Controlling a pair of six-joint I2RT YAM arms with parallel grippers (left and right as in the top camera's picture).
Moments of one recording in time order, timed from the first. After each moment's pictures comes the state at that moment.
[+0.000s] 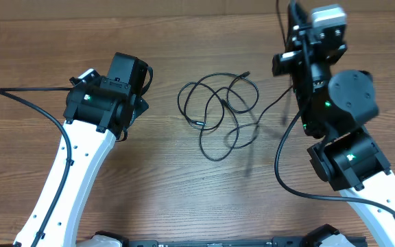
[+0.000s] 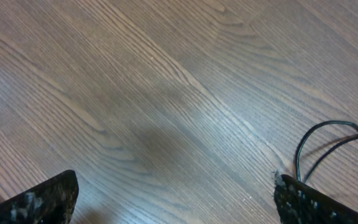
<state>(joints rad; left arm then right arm) -0.30 1.44 1.49 -1.34 -0.45 -0.99 0.47 1.15 1.23 -0.01 0.32 -0.13</state>
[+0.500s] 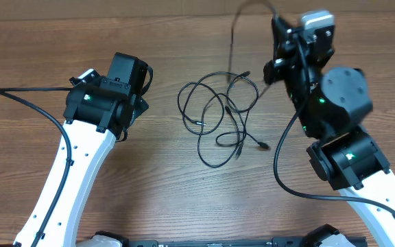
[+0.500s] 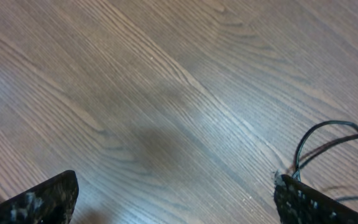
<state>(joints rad) -0.30 1.44 1.49 -1.34 -0.45 -0.99 0.47 1.15 1.23 0.05 0.21 -0.07</state>
